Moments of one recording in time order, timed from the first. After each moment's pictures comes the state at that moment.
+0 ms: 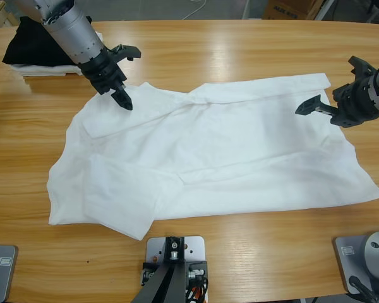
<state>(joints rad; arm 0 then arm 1) -0.52 2.25 -1.82 1.07 -0.26 0.53 0.30 1.54 -0.88 0.57 0.06 0.54</state>
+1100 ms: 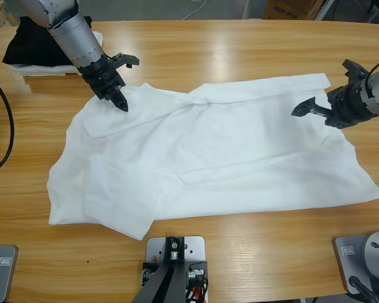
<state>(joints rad) -0.48 2.34 -1.91 1.18 -0.31 0.55 0.30 1.57 -0.86 0.52 0.07 0.54</state>
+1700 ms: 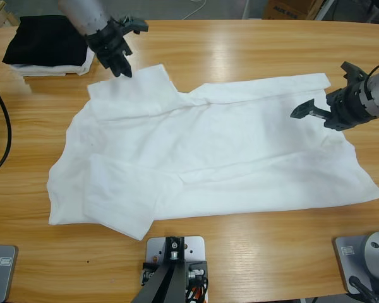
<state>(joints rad) -0.55 2.32 -2.15 1.24 -0.15 0.55 0.30 1.57 -0.85 0.52 0.08 0.54</state>
